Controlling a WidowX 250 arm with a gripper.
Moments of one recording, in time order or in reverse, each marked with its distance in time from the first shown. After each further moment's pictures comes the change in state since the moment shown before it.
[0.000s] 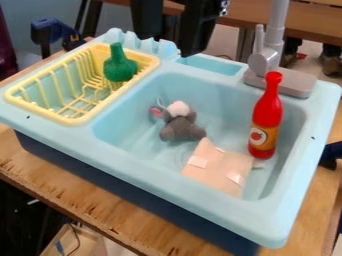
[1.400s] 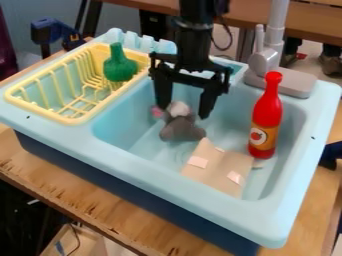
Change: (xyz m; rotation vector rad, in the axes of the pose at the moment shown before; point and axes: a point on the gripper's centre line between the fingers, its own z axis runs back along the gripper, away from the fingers) arm 0.070 0.029 -0.117 0.006 0.050 0.377
